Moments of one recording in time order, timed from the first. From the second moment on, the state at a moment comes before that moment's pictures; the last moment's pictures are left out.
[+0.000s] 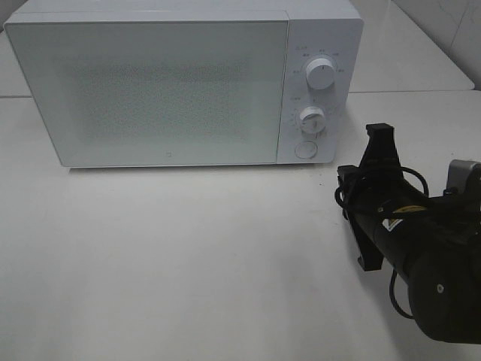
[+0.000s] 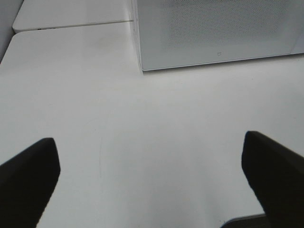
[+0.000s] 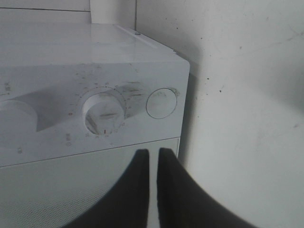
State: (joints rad) left arm 0.09 0.00 -0.50 -0.23 1.04 0.23; right arm 0.79 1.80 -0.37 0.79 -1.14 1.34
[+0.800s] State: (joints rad) left arm 0.09 0.00 -0.50 -0.23 1.04 0.23; right arm 0.65 1.85 -0.47 0.64 -1.04 1.39
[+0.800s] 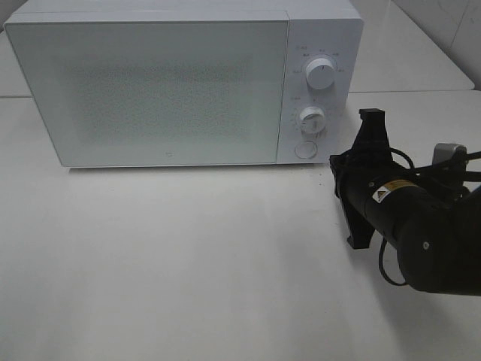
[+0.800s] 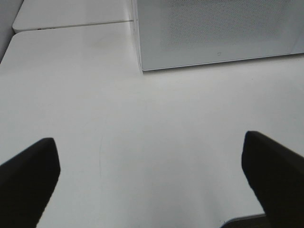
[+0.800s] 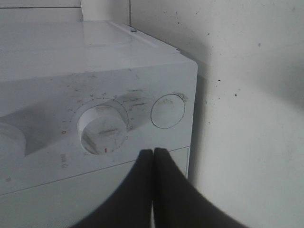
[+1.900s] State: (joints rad) left arm 0.09 0.00 -0.50 -0.23 1.04 0.23; right arm 0.55 2.12 -0.79 0.59 -0.91 1.40
